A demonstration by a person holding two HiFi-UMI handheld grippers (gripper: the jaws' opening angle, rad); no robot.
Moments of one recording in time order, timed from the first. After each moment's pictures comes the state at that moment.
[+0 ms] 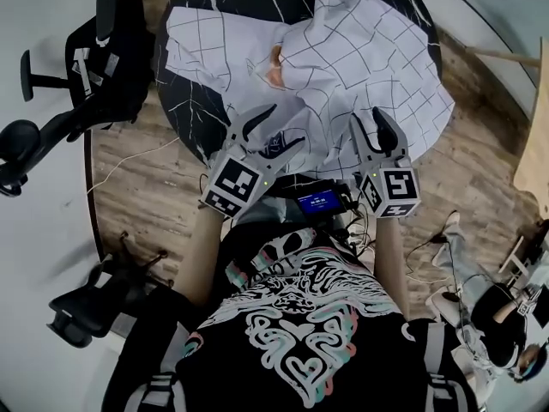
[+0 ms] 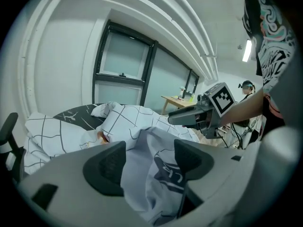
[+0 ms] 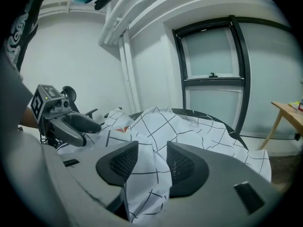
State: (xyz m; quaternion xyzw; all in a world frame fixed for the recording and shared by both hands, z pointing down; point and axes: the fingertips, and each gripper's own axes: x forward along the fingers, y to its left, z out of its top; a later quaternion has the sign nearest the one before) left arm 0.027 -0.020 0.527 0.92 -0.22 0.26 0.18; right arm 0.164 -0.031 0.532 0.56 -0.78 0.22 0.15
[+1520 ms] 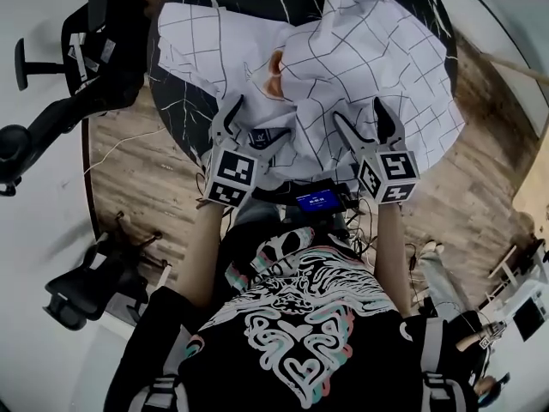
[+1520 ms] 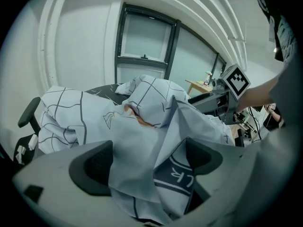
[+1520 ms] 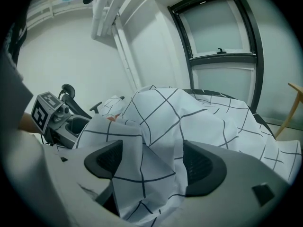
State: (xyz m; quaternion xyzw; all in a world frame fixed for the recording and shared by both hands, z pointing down) left arm -0.008 -0.058 0.605 0.85 -0.33 0.36 0.23; right arm 0.159 -0.073 0.600 0.50 -0.79 0.31 0.19
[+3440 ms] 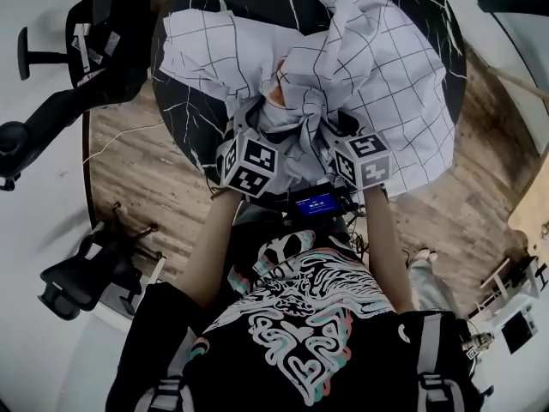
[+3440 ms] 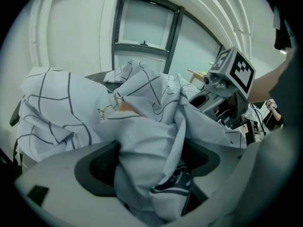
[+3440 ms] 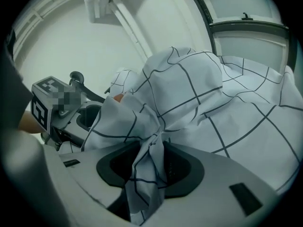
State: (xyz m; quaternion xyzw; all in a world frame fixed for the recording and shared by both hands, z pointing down) left arm 0.011 -0.064 0.650 0.82 -0.31 0.41 0.25; right arm 0.087 -0.068 0.660 0.35 -0.80 0.40 0.27
